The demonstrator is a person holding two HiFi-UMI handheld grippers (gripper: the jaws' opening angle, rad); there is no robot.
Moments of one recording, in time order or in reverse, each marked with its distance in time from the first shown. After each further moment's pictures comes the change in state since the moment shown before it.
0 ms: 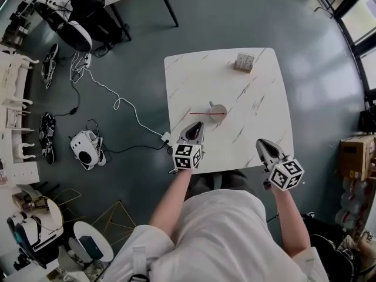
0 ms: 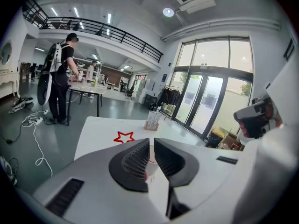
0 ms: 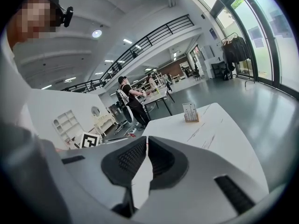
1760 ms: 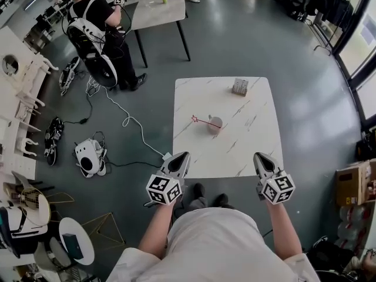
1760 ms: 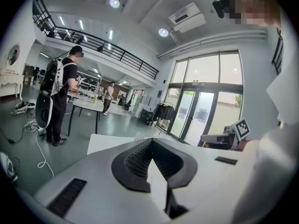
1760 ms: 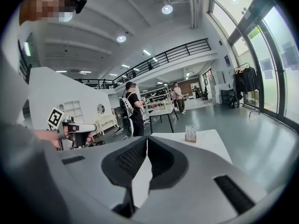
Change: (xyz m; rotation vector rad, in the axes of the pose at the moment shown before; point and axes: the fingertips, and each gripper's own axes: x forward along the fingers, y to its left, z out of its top) left arm -0.218 -0.105 0.062 -0.003 -0.186 -0.037; right arm -0.107 0.053 0.009 -0.251 -0.161 0.012
